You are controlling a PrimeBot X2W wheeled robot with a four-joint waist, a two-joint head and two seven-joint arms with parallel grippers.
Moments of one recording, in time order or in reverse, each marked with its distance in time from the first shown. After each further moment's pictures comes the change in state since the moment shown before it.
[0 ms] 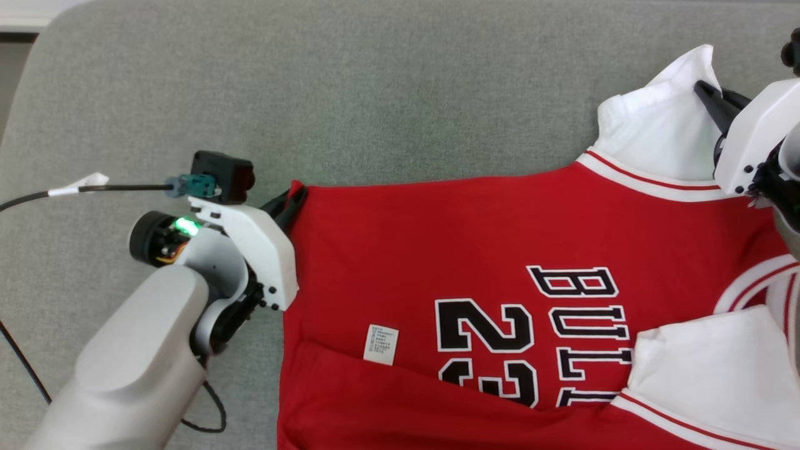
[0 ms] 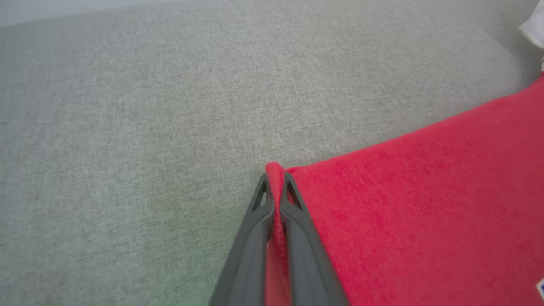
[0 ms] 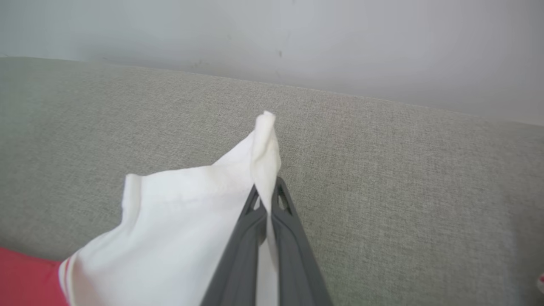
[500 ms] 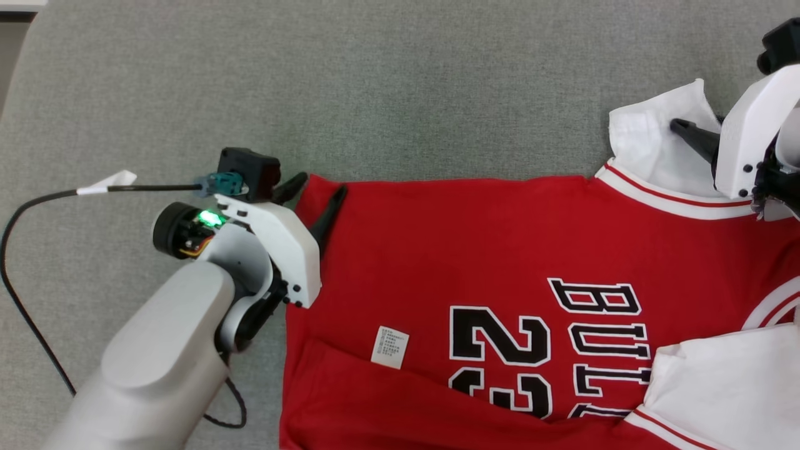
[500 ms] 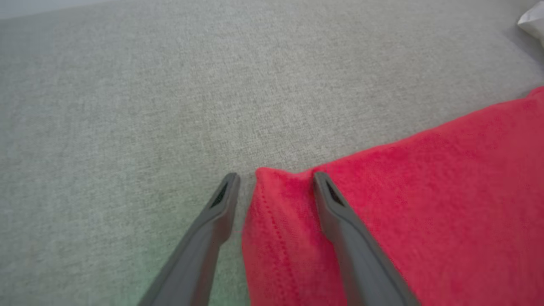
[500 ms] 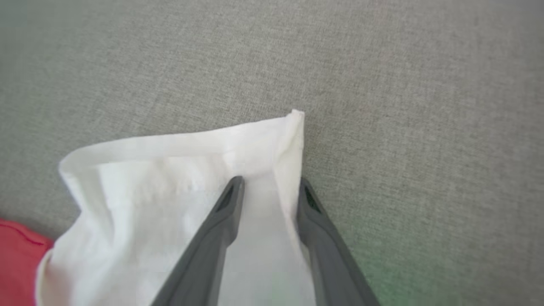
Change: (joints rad) left arm -0.023 -0.040 -0.030 0.008 0.038 -0.018 -0.008; right arm 0.008 -0.013 -0.034 -0.080 0.016 0.000 0.339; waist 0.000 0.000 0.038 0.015
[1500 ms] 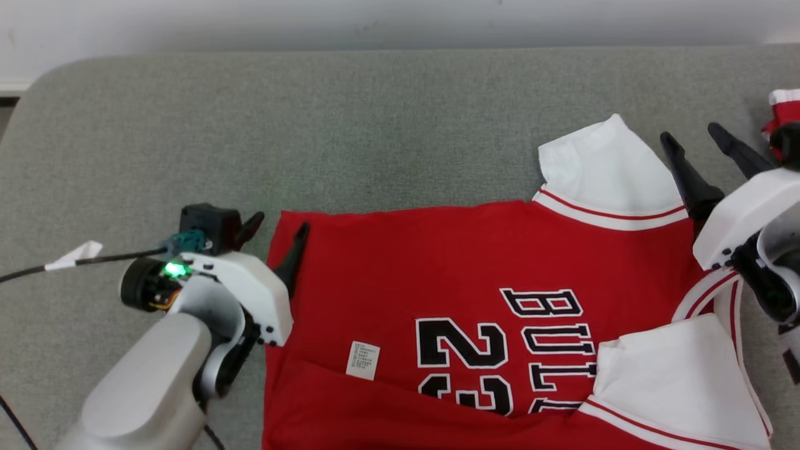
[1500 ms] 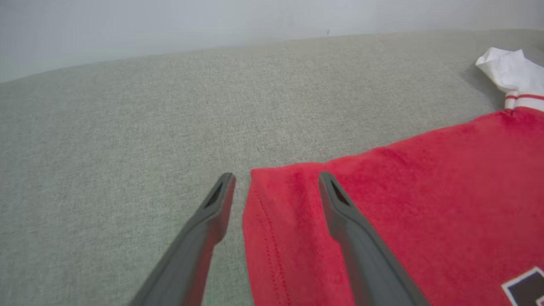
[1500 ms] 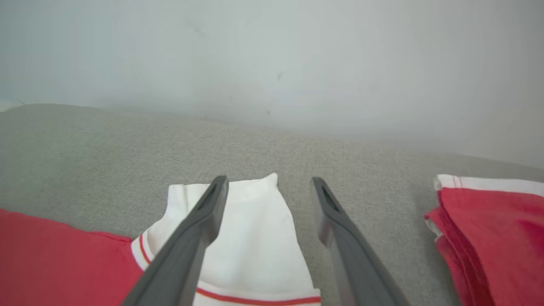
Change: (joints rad) left arm 0.189 0.062 0.058 -0.065 0.016 0.069 -0.122; right arm 0.459 0.123 -0.479 -0.384 -0.434 0.000 -0.367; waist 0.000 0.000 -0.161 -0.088
